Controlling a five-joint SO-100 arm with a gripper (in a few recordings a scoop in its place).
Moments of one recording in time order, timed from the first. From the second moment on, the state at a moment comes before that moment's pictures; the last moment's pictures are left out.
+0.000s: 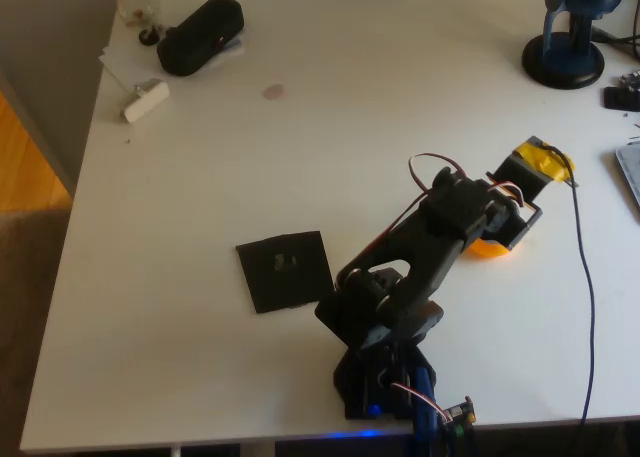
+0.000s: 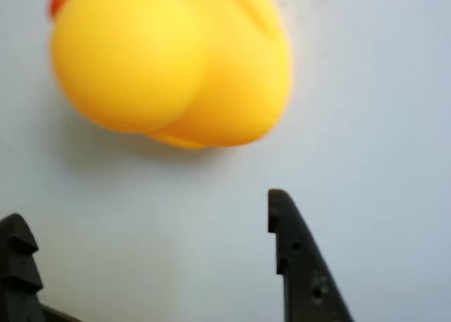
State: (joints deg) arm 51.6 134.6 140.5 47.8 -97.2
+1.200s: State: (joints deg) arm 49.8 115.6 140.5 29.8 -97.3
